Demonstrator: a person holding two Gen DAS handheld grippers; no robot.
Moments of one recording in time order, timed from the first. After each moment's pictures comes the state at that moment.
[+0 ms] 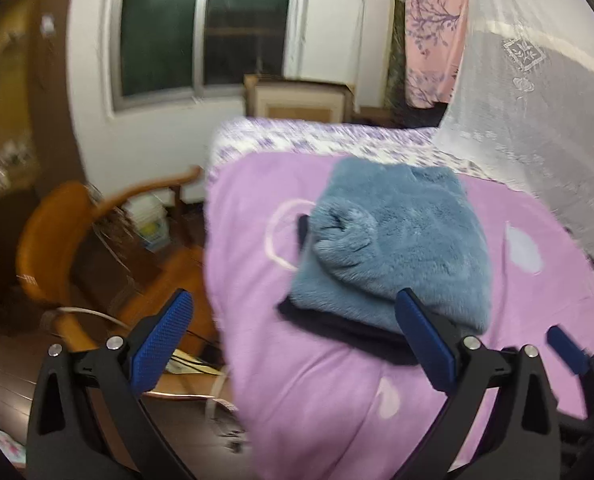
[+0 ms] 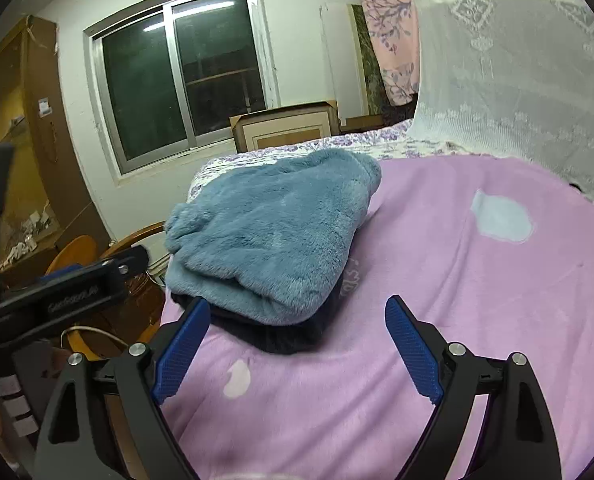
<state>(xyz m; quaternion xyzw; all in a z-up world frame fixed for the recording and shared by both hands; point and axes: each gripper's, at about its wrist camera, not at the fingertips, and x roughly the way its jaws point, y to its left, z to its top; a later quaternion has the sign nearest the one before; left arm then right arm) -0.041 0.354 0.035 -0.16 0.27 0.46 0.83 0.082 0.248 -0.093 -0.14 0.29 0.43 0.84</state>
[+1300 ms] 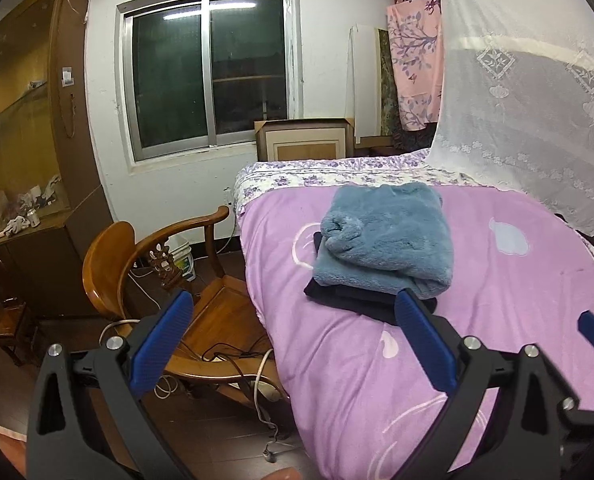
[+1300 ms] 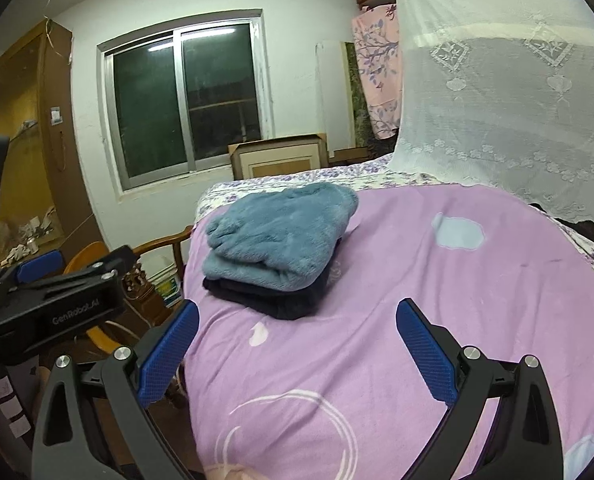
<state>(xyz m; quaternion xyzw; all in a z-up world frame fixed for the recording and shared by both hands) -0.106 0.261 0.081 -0.10 0.24 0.47 0.84 0.006 0.172 -0.050 -0.13 0.25 0.42 0.86</state>
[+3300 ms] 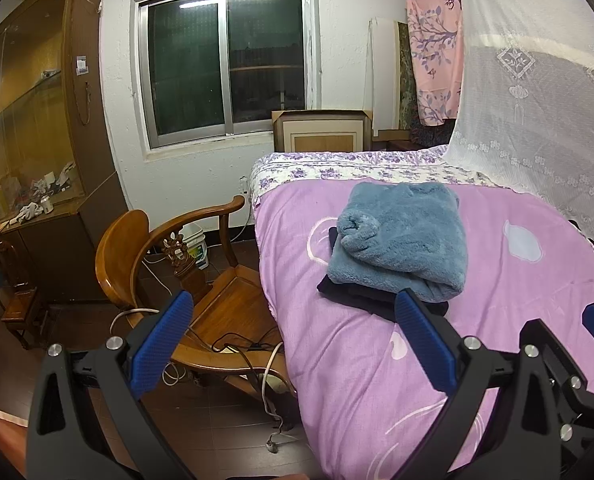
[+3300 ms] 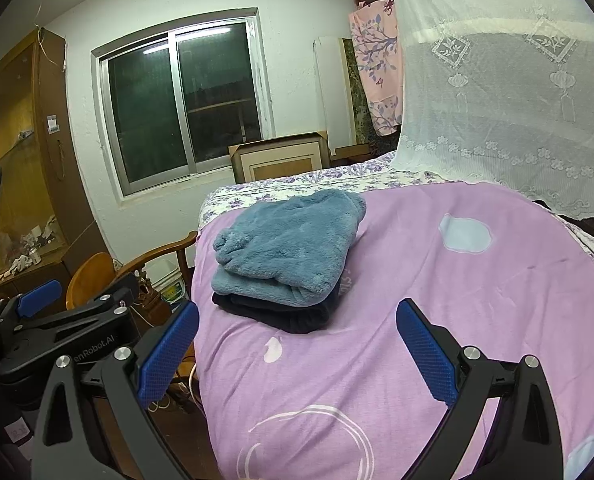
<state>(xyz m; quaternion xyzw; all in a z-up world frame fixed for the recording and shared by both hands) -0.106 0.271 0.087 -0.11 0.25 0.50 0.82 0.012 0.189 -0.032 -0.12 0.26 0.42 0.86</state>
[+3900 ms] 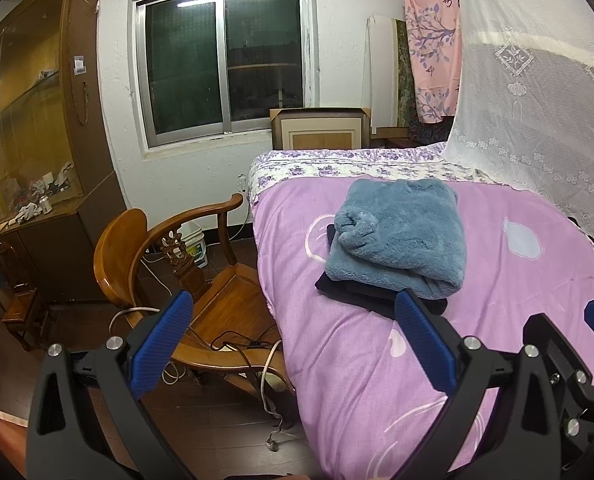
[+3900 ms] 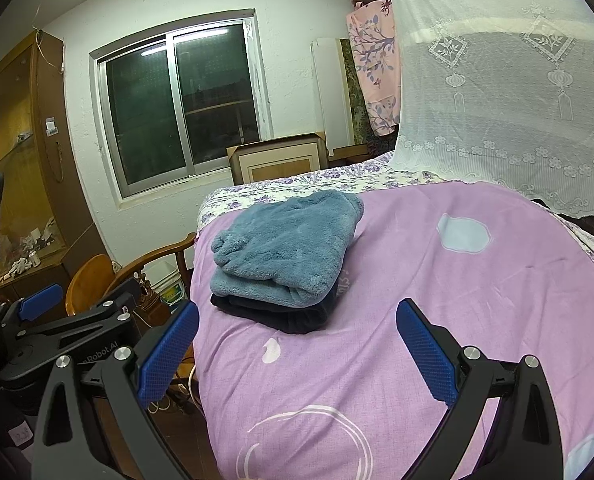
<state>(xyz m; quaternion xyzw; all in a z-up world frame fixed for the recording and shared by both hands) -0.104 0.268 0.085 -0.11 0.25 0.50 0.82 0.013 0.186 -0.031 -0.12 0.26 0.42 0.86</state>
